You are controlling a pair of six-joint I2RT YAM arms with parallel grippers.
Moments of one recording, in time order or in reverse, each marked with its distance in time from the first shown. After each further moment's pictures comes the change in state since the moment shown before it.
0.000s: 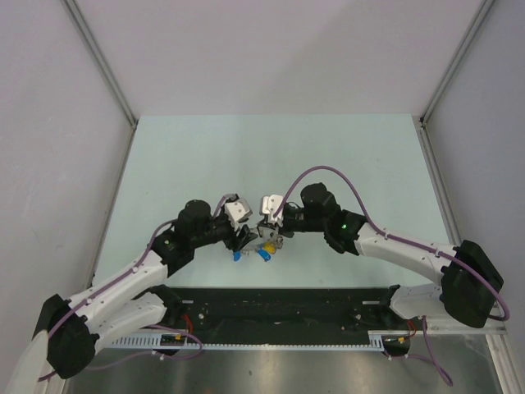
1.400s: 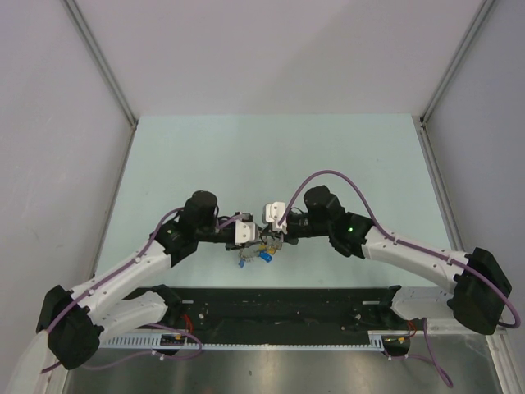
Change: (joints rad) left arm -0.003 0.095 0.130 -0.176 0.369 0.522; right arm 0.025 -0.069 0.000 -0.113 -0.069 -0.026
